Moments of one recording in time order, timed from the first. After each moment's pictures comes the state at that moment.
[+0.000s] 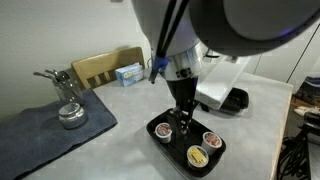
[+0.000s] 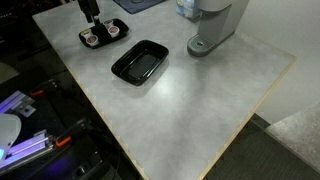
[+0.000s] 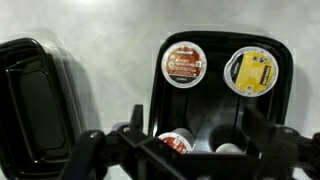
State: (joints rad) arm 0.33 0.34 0.09 -2.13 -0.20 2.19 0.59
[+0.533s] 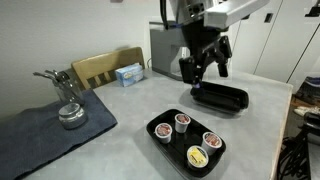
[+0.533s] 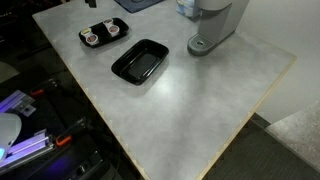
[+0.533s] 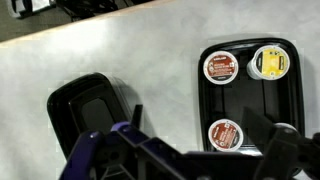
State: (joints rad) arm 0.21 0.18 0.06 -2.09 -0.07 1.93 0.54
